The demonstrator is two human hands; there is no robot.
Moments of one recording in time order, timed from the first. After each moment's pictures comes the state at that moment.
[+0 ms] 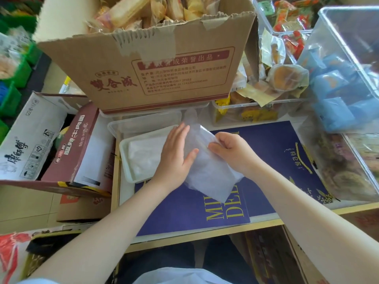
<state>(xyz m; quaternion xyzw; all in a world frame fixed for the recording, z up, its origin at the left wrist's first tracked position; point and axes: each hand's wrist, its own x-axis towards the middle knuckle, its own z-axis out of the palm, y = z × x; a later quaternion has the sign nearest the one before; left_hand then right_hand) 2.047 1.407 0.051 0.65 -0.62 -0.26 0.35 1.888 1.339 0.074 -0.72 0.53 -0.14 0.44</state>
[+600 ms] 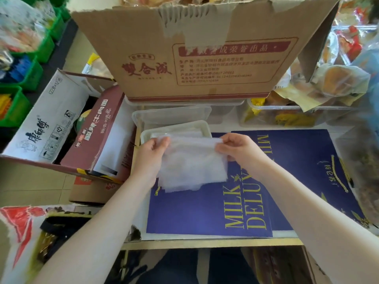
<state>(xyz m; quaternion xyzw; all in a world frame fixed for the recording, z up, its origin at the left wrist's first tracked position) 2.135 1.413 0.013 0.74 -0.22 -0.41 0.49 1.938 1.325 0.048 -0.57 0.49 -0.16 0.64</state>
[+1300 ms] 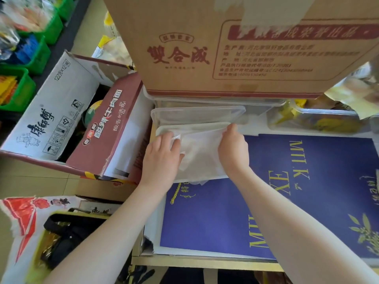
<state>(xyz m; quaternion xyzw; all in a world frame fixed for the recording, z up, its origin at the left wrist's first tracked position) 2.176 1.417 -0.032 0.77 -0.63 0.04 0.08 2.038 1.314 -0.023 -0.69 0.67 -0.05 0.28</state>
